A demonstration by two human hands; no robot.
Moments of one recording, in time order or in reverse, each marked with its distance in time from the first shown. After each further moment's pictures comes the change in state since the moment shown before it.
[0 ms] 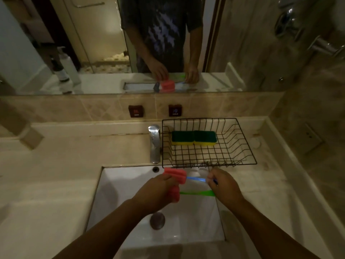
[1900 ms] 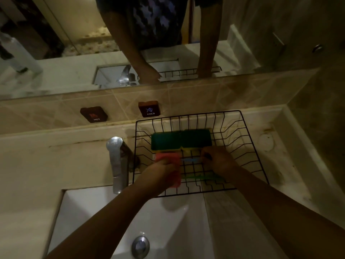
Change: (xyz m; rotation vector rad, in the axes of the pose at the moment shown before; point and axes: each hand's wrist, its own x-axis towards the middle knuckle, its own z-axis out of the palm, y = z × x) left_hand 0.179 -0.068 0.039 0.159 -0.104 -0.103; right_hand 0.184 0.091 0.005 0.002 -0.288 0.042
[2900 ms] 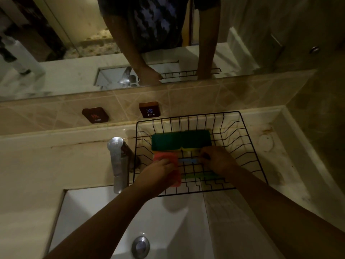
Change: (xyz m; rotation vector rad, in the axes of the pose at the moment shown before) left_hand -0.002 -0.002 -0.002 0.050 0.087 0.056; right_hand 0.005 0.000 -0.002 -0.032 -0.017 -0.025
